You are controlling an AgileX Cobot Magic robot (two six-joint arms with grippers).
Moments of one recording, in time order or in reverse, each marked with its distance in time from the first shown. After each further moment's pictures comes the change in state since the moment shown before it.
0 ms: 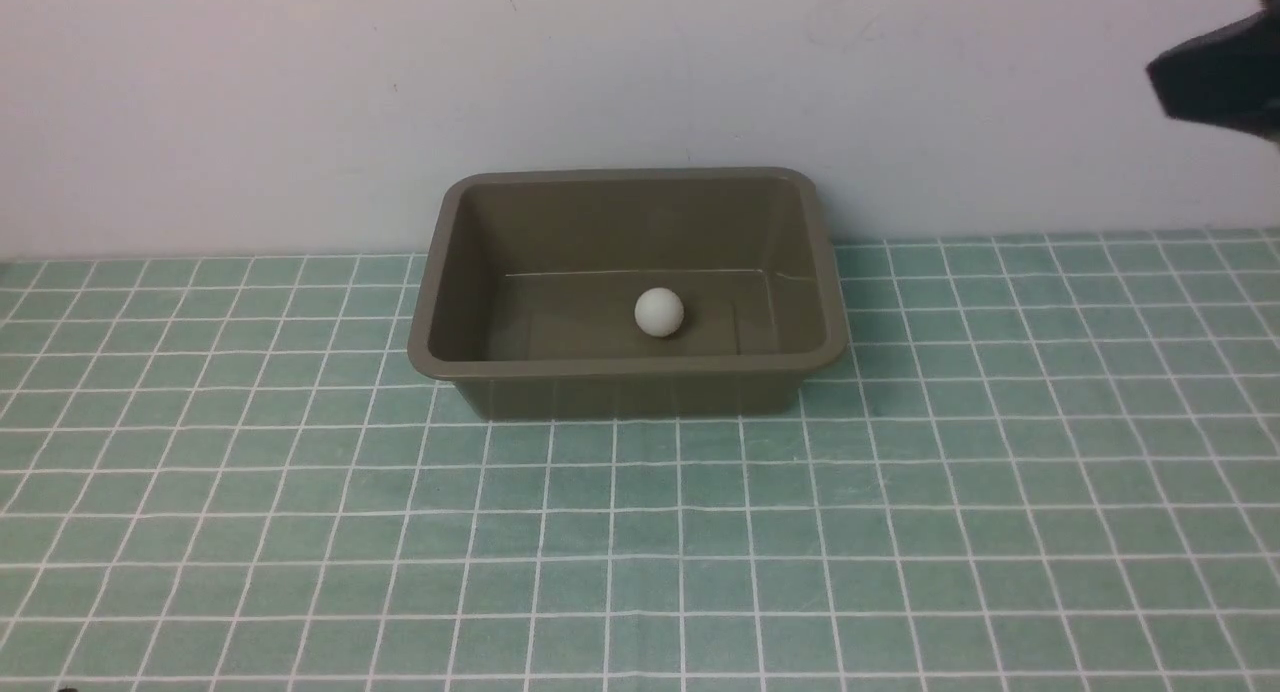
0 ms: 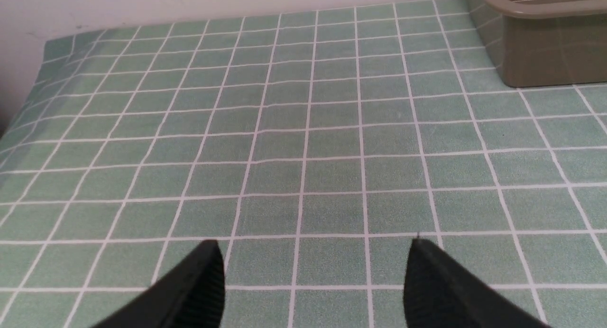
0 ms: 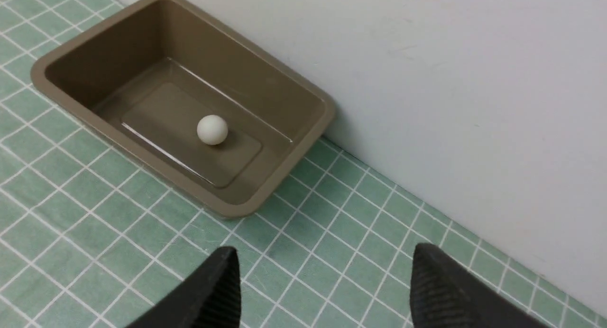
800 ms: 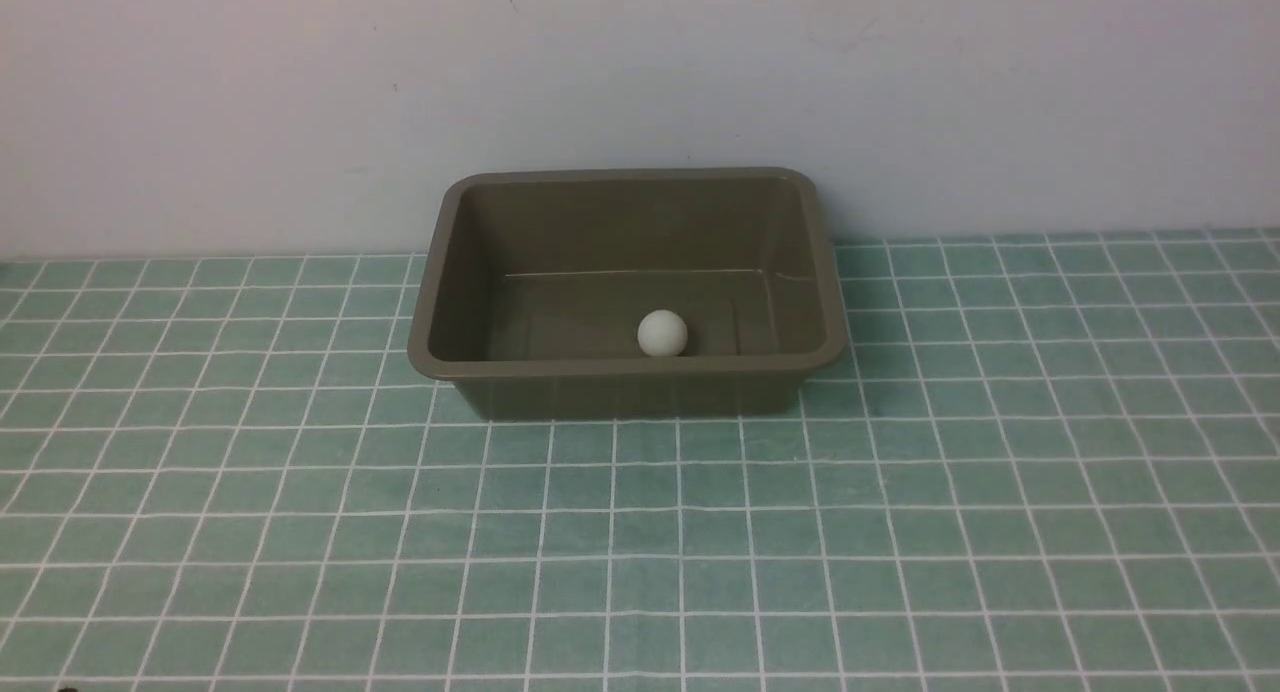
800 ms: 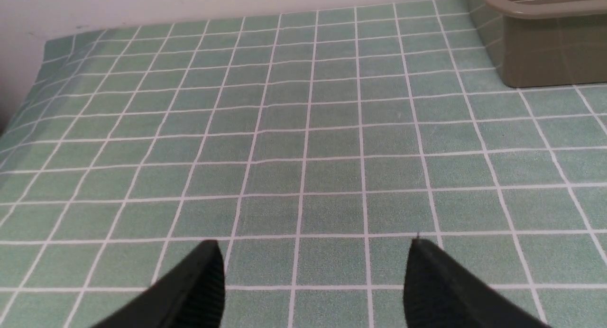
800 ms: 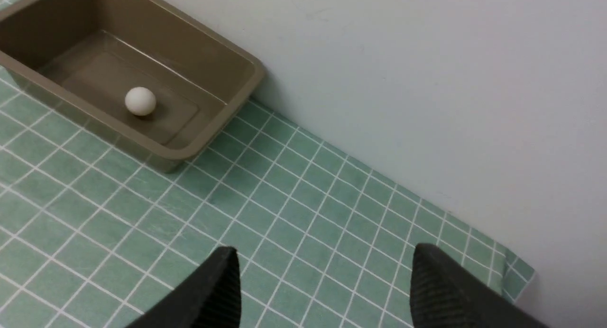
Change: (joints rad) right arm 0.000 -0.236 0.000 -0.139 0.185 0.042; left arm 0.000 0.000 0.000 0.000 0.000 0.000
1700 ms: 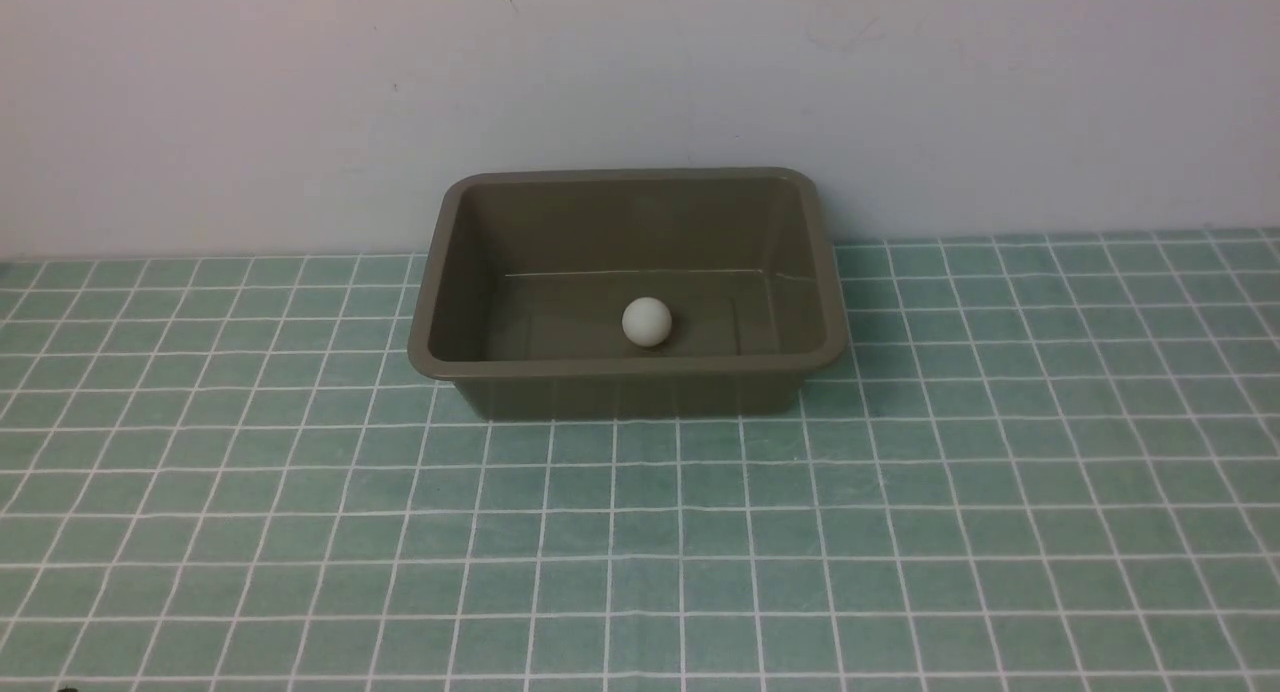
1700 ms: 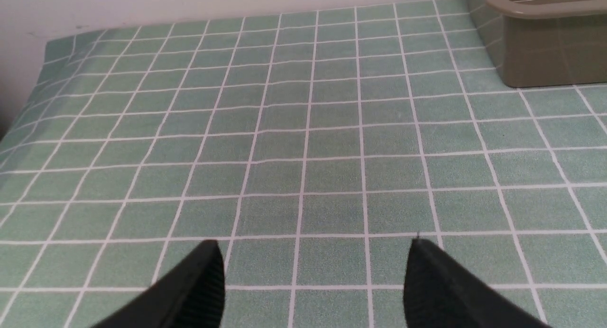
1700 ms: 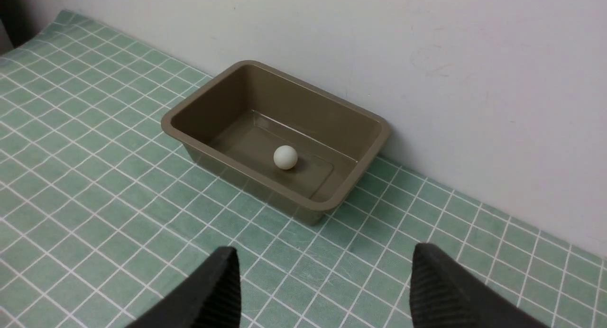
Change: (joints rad) right arm 0.000 -0.065 -0.004 0.290 0.006 0.043; left arm 0.000 0.000 0.000 0.000 0.000 0.000
